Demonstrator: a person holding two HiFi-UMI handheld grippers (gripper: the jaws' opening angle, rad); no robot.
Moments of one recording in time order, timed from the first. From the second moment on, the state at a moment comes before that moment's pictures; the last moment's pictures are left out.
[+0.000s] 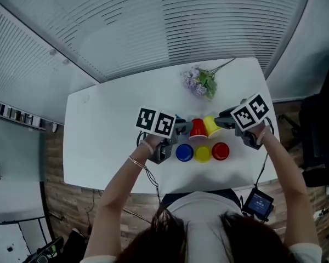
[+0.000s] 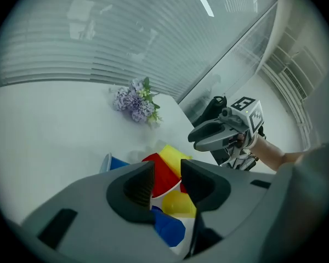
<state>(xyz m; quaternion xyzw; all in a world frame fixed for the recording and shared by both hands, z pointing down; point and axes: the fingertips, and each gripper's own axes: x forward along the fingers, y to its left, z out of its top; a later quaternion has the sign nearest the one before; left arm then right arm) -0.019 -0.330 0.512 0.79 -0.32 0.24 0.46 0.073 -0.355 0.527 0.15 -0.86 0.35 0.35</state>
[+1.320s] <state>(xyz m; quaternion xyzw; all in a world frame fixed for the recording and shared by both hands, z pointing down) 0.018 -0.335 0.592 0.71 -0.26 0.42 0.50 0.060 -0.349 0.594 0.09 -0.76 0.53 0.37</state>
